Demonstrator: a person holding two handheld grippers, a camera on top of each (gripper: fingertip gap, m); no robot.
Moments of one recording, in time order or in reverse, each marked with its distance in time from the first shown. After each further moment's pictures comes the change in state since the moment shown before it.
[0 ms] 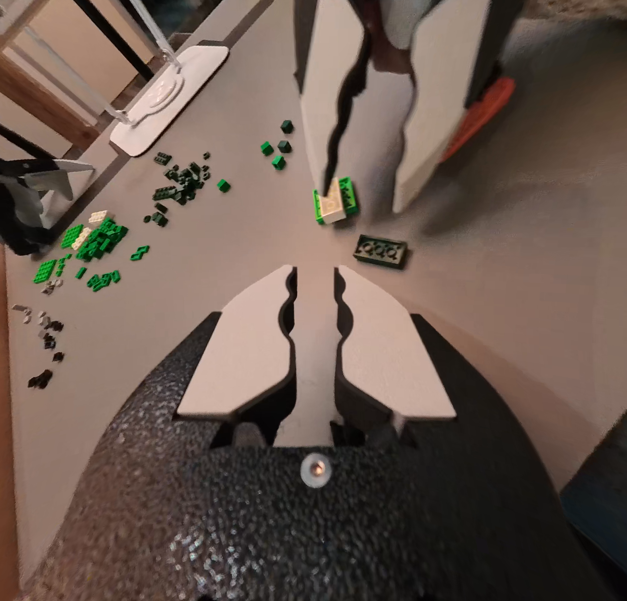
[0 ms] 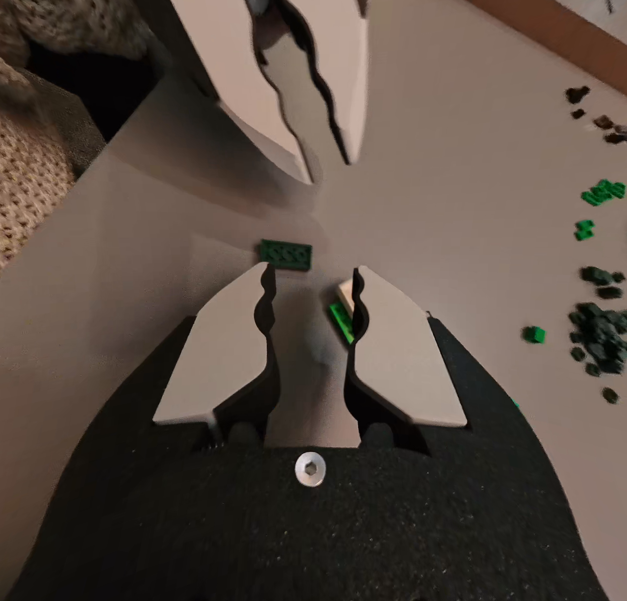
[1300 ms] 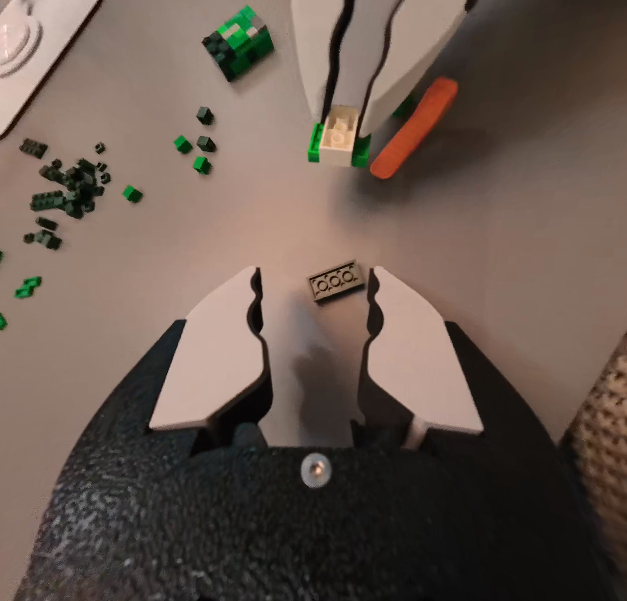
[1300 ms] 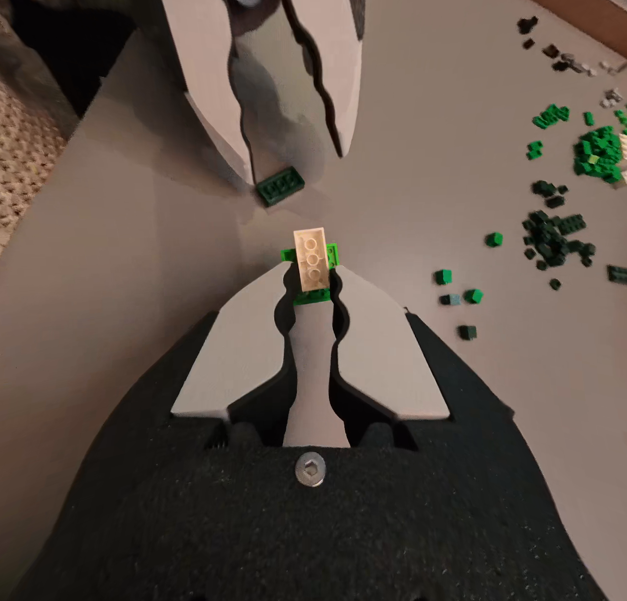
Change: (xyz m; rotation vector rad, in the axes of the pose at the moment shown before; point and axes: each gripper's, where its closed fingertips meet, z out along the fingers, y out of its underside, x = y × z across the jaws) left arm 0.029 -0.010 0.029 -0.133 0.246 -0.013; right arm -0.003 0.027 -0.053 -0.088 0.112 0.058
